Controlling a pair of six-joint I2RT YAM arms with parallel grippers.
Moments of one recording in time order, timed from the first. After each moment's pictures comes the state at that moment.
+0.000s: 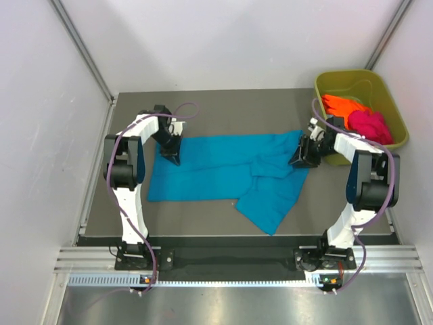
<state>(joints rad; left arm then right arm) -0.09 2.15 1.64 -0.97 0.36 0.16 -0.10 1.78 1.14 -0.60 -0.61 0.10</state>
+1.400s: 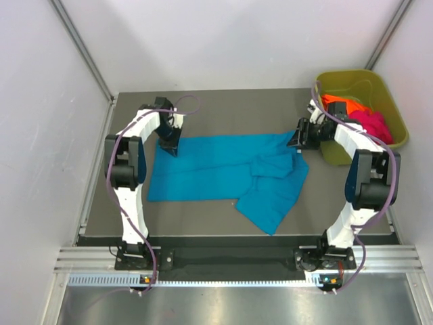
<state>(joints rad) -0.11 2.14 1.72 -0.95 0.24 0.18 -0.08 1.78 1.28 -0.55 -0.64 0.05</state>
